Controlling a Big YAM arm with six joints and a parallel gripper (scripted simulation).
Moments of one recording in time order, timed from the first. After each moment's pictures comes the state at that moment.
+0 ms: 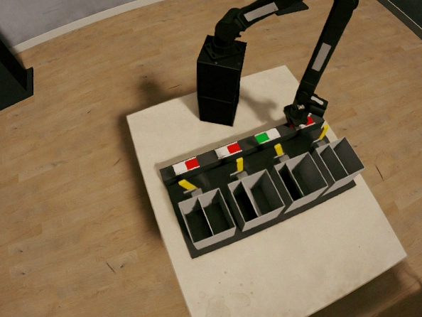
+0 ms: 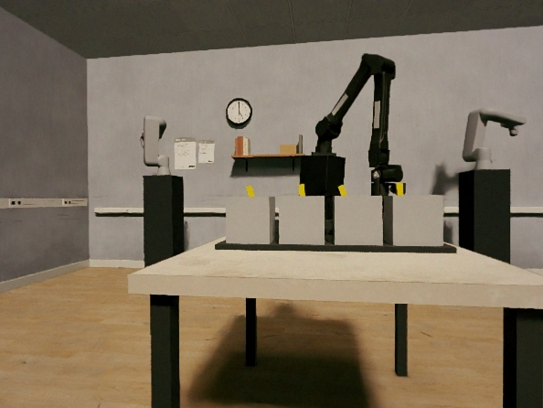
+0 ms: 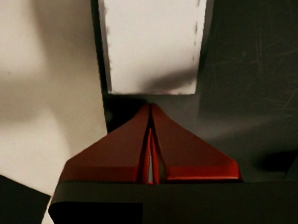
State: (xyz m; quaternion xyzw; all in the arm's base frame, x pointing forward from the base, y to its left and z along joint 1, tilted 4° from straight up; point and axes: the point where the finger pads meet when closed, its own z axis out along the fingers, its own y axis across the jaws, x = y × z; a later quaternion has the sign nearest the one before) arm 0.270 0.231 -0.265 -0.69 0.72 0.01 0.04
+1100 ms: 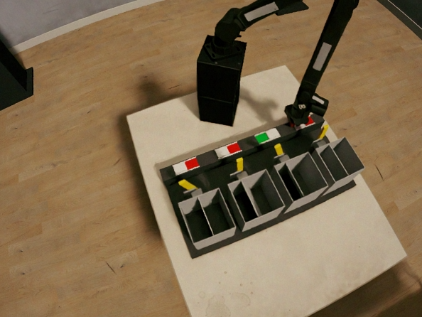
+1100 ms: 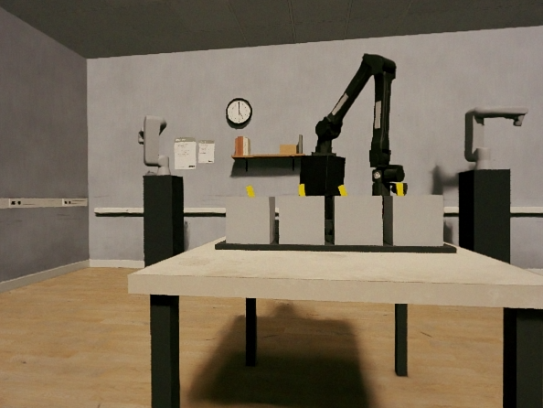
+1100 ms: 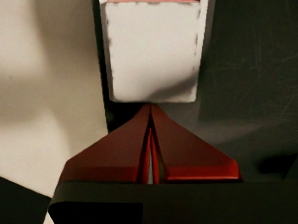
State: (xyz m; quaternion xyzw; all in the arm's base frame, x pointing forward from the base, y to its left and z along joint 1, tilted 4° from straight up) arm 0.269 0.236 -0.265 -0.69 0.72 0.01 0.04
